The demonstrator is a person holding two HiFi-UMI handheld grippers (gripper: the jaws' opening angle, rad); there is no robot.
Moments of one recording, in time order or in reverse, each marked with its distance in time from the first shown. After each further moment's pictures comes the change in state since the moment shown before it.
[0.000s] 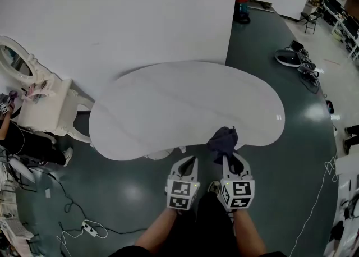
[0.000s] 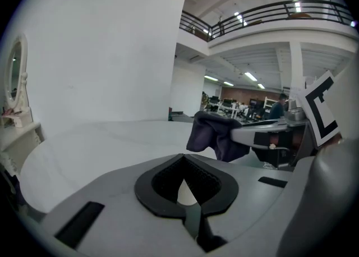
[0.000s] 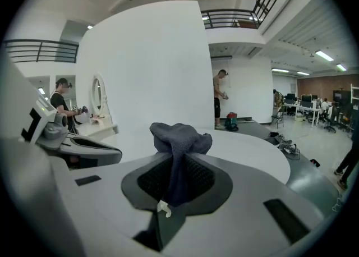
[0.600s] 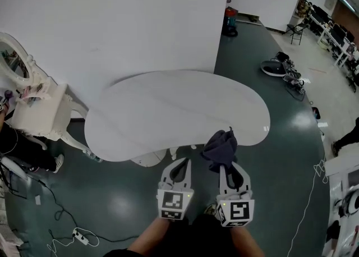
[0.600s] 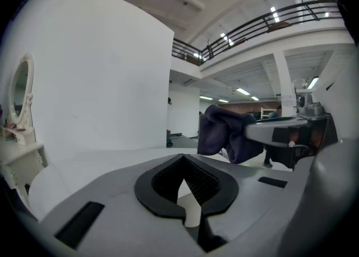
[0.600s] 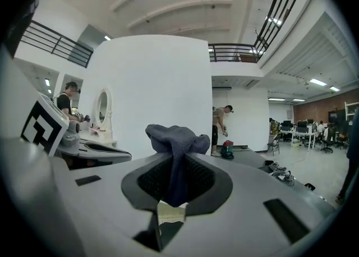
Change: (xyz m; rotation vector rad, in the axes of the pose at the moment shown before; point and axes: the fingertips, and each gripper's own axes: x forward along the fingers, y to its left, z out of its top) left arm -0.084 -0.025 0.058 0.084 -0.238 0.004; right arm -0.113 0.041 0.070 -0.097 -0.255 -0.059
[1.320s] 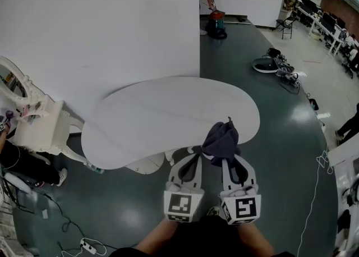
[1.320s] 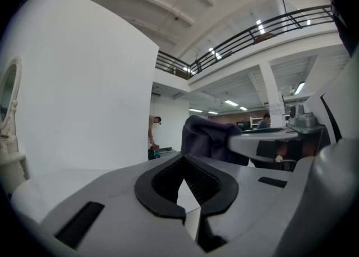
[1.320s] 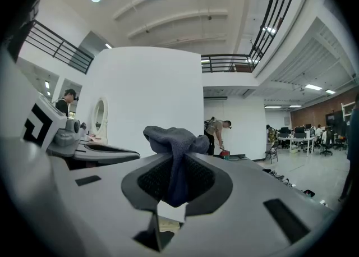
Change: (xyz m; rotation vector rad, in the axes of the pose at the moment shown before) left arm 0.021 -0.083 0.073 0.040 -0.169 -0.076; right arm -0.026 -0.059 0.043 -0.016 -0.110 -0.023
